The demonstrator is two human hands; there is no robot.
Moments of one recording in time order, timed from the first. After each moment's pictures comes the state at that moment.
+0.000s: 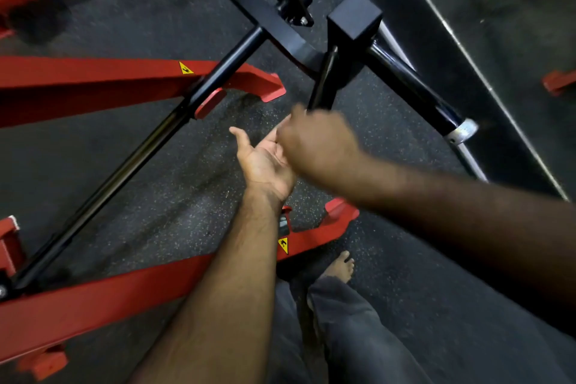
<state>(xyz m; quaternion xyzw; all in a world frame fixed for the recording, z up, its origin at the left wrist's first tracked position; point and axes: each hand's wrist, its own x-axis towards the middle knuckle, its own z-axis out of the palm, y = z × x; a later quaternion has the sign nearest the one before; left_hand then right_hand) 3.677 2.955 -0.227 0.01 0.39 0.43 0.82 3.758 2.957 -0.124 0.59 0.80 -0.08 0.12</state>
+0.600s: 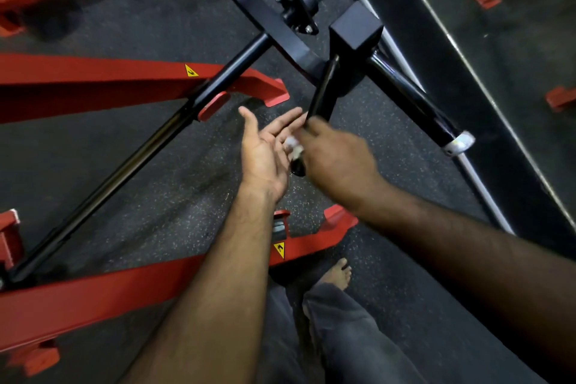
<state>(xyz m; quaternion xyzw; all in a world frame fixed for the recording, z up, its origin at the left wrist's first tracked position) 3.678 2.968 -0.207 0.13 0.44 0.41 0.79 3.784 2.933 -0.142 0.61 0.78 -0.11 0.04</state>
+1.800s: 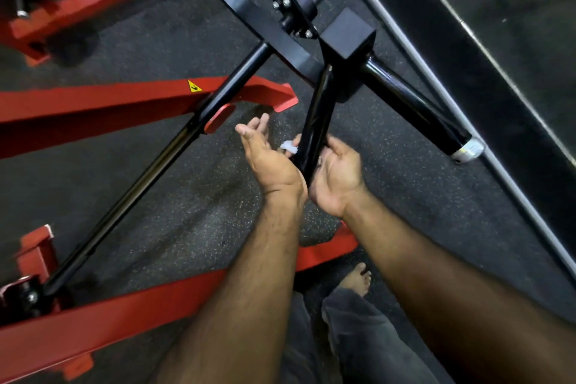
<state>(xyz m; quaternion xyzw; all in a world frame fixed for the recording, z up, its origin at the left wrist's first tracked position) 3.719 2.977 -0.201 0.10 0.59 0.57 0.56 3.787 2.947 -0.216 0.35 0.00 -0.77 -0.53</state>
